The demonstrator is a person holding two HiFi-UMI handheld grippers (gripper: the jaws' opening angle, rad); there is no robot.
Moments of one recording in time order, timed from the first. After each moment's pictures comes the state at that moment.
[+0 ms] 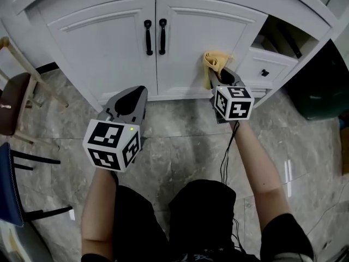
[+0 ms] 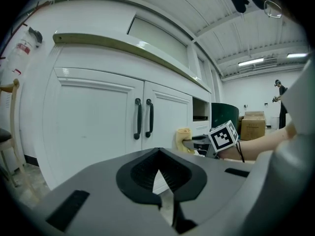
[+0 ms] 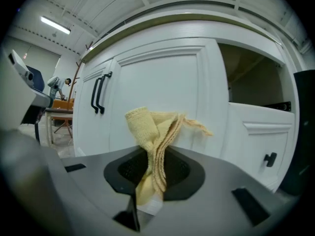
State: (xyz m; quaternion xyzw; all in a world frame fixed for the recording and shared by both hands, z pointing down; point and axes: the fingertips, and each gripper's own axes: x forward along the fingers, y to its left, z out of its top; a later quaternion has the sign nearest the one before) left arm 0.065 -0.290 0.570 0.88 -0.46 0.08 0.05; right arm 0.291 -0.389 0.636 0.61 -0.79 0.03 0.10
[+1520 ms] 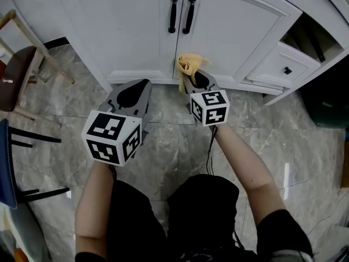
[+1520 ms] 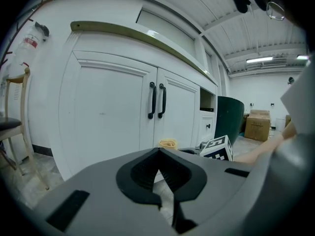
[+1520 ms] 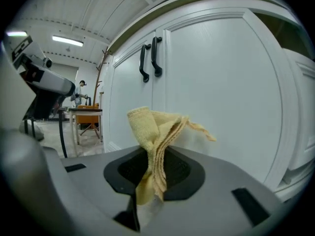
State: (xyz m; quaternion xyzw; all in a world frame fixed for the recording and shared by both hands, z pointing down) left arm 0.027 -0.284 0.619 0.86 -0.48 0.11 0.09; right arm 0.141 -0.379 0.727 0.49 -0.86 0.06 0.08
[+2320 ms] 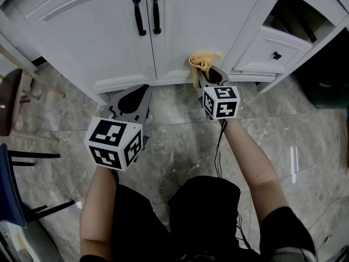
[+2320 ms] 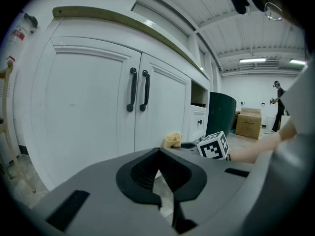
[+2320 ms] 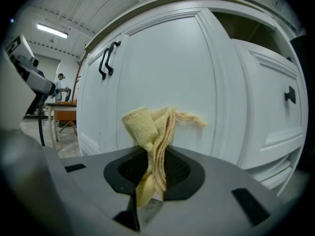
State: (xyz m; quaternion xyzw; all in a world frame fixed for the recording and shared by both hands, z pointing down) left arm 0.085 -0.295 0.638 0.89 -0.44 0.12 0.09; right arm 0.262 -0.398 0.748 0.58 -0.80 0.07 0.09
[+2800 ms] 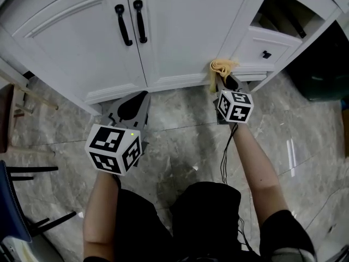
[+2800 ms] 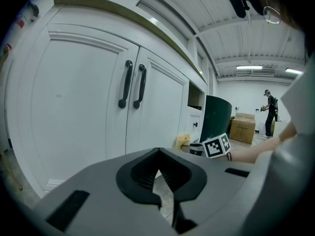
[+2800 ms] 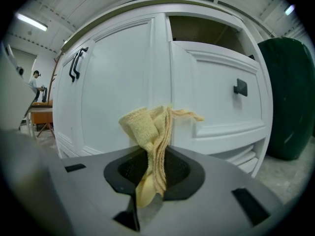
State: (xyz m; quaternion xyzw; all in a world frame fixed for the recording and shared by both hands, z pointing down) left arm 0.107 -0.304 0.645 0.90 -0.41 0.11 0.11; right arm 0.375 -0.382 0.760 0.68 -0.72 0.10 0.08
